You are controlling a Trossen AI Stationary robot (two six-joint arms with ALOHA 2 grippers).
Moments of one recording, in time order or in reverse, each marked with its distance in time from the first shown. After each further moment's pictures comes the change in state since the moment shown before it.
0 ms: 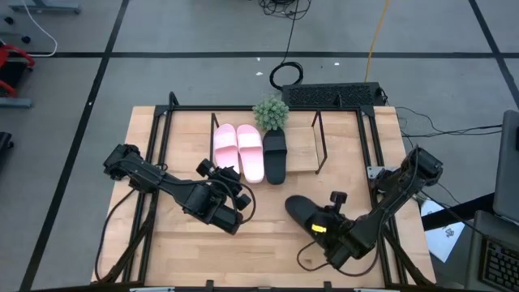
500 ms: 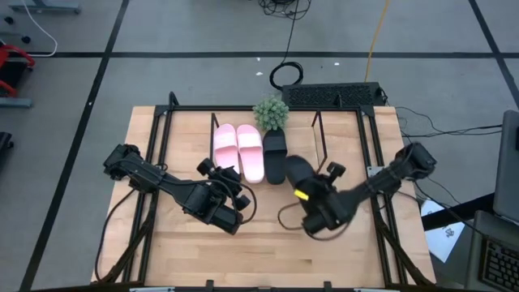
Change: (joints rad) left arm 0.000 0.000 0.000 0.000 0.000 0.072; right arm -0.283 0.000 0.133 -0.272 0.144 0.072
